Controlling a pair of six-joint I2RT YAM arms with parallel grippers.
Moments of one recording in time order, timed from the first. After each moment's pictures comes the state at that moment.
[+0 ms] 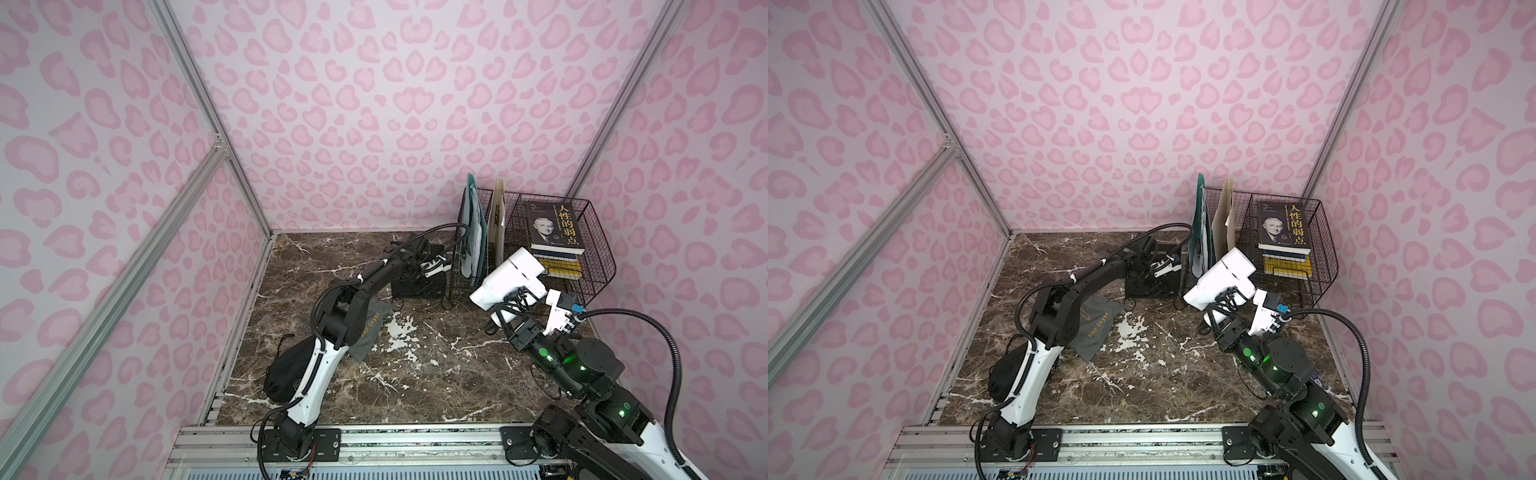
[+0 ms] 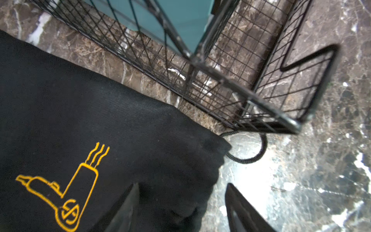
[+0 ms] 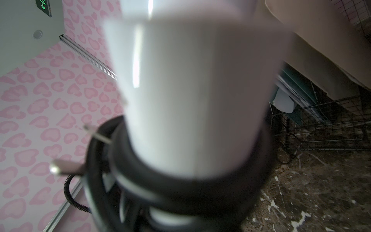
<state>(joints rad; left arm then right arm) -0.59 2.46 2.11 -0.77 0.39 0.56 0.68 0.38 0.60 -0.25 0.13 0.91</state>
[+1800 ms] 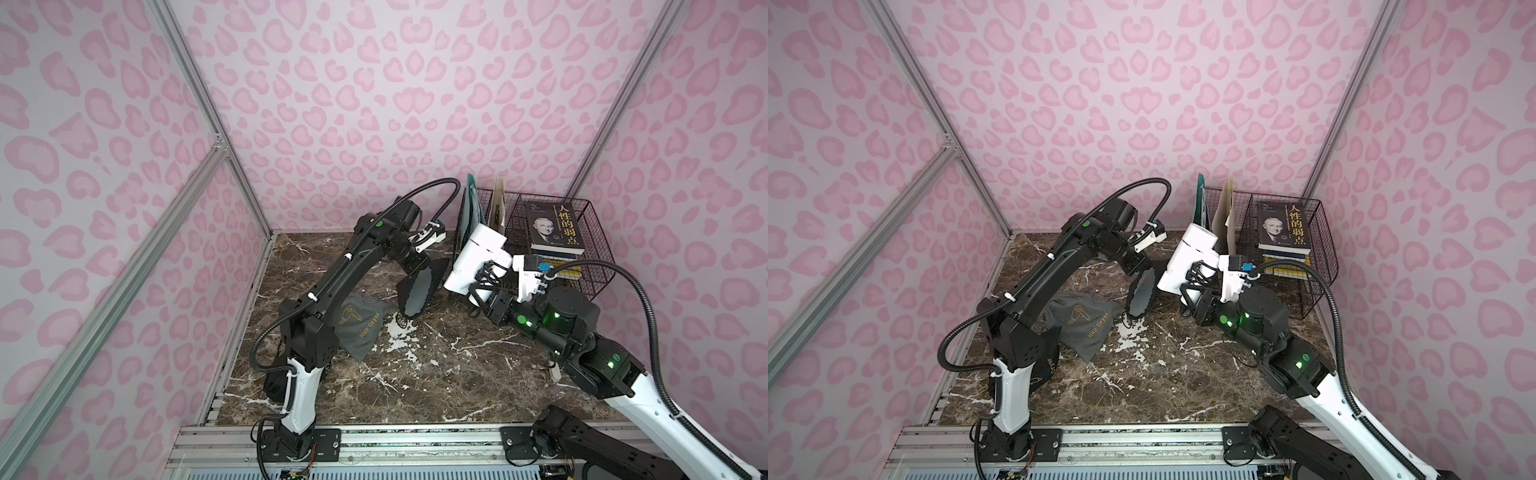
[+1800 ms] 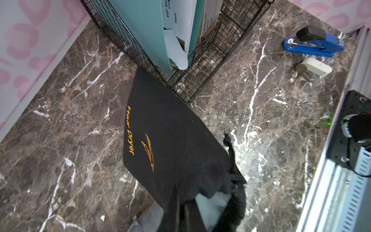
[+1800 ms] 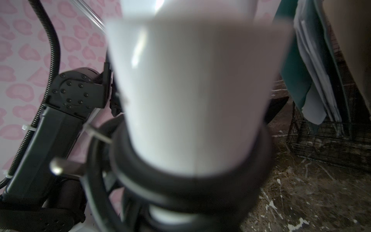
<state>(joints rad) -0.61 2.05 2.25 -1.23 0.31 0.33 0.71 0.80 0.99 -0.42 -0.02 0.73</state>
